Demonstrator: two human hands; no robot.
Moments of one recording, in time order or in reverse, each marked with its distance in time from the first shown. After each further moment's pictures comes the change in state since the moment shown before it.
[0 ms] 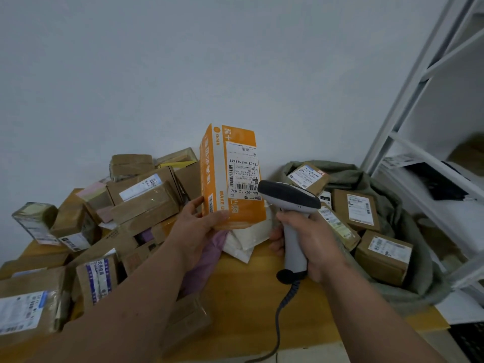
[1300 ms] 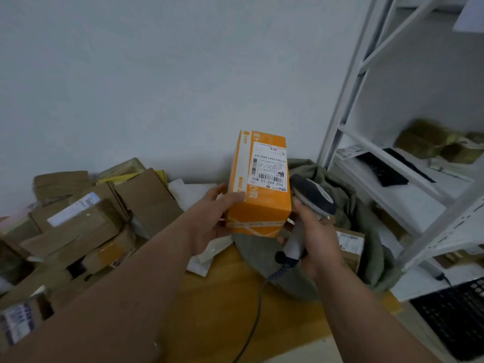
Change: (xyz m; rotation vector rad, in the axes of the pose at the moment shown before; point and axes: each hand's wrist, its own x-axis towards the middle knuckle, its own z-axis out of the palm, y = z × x) left_hand 0.041 -0.014 0.136 0.447 -0.256 -0.131; right_hand 0.037 0.004 -0.108 0.242 0.407 -0.040
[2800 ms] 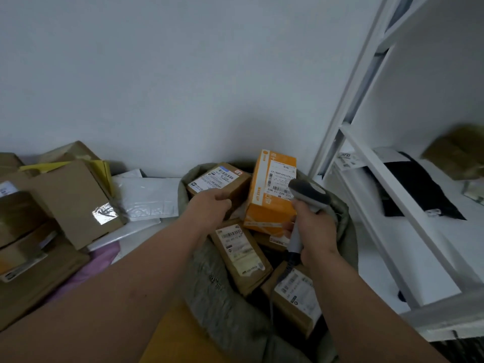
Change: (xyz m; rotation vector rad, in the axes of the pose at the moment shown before) left_hand 0.173 0.008 0.138 0.412 0.400 -0.013; right_hand 0.236 -0.036 -0.090 -0.366 0.110 0.137
